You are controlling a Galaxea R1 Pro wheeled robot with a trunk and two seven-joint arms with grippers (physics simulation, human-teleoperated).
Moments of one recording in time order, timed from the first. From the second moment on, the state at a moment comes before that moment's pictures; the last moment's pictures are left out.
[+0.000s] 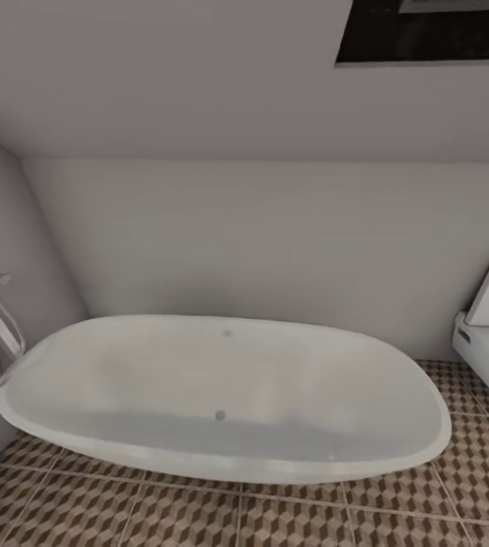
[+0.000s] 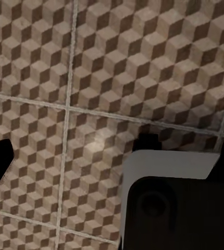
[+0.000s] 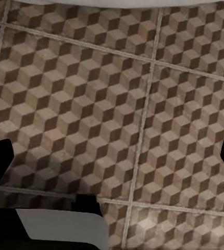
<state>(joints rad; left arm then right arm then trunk) -0.39 0.03 -1.29 -0.03 1.30 0.02 0.20 -0.35 0.05 0.23 0.00 -0.05 -0.29 -0.22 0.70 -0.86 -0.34</state>
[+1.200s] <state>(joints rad) -0.39 0.05 -1.29 -0.03 1.30 0.02 0.20 -0.35 0.05 0.23 0.00 -0.05 -0.29 -0.22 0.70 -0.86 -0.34</state>
